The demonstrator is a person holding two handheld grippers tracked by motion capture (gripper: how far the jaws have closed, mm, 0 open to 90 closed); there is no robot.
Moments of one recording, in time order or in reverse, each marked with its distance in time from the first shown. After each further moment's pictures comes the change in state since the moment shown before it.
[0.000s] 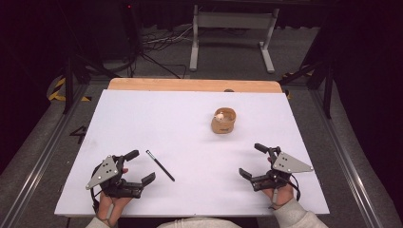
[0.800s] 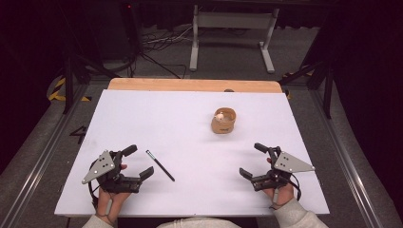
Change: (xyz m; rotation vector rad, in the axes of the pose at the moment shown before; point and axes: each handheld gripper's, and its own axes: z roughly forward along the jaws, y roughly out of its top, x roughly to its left) left arm 0.005 0.018 0.001 -0.032 0.008 -0.036; right arm -0.001 0.001 -0.001 -0.019 0.017 0.019
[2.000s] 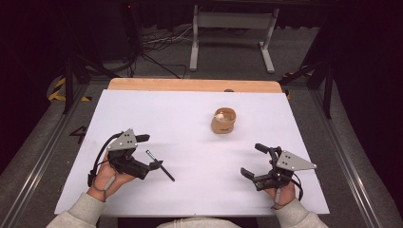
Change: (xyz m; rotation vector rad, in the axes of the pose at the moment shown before) left arm 0.015 0.056 0.044 0.434 -0.124 0.176; right arm -0.004 0.001 -0.003 0.007 0.020 0.049
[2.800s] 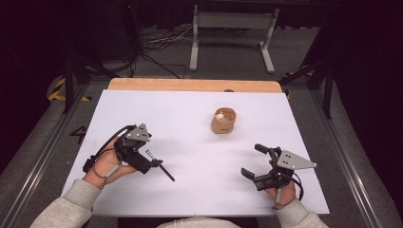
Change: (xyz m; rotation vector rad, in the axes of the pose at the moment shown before) left arm 0.017 0.019 0.018 0.309 -0.018 0.064; right arm -0.002 -0.002 0.000 0.008 0.015 0.033
